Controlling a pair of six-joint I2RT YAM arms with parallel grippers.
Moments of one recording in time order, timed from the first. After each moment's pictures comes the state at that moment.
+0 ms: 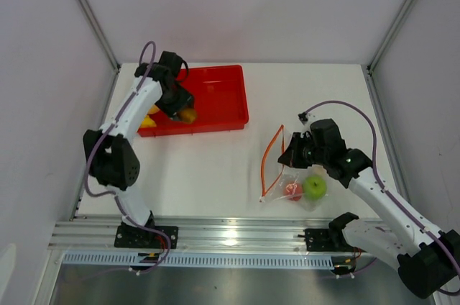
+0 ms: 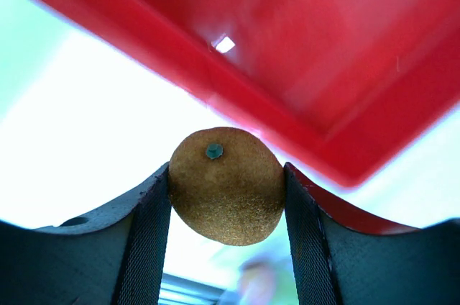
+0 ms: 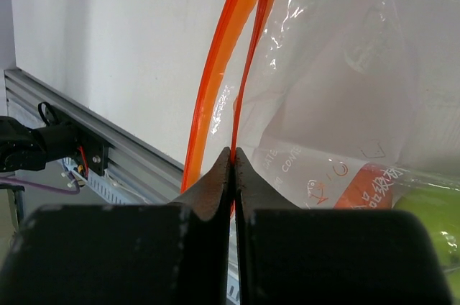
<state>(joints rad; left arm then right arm) -0.22 1.83 1.75 -1.18 -0.09 -1.10 0.51 0.95 0.80 -0.55 -0.26 0.55</state>
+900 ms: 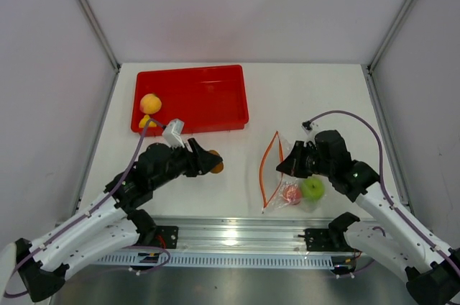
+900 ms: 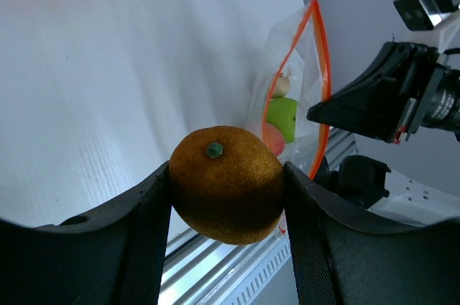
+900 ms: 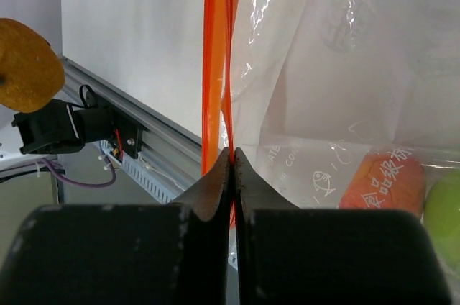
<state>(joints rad) -0.79 0.68 0.63 -0.30 -0.02 -0.86 0.56 0.80 0.72 -0.54 -0.29 0.67</state>
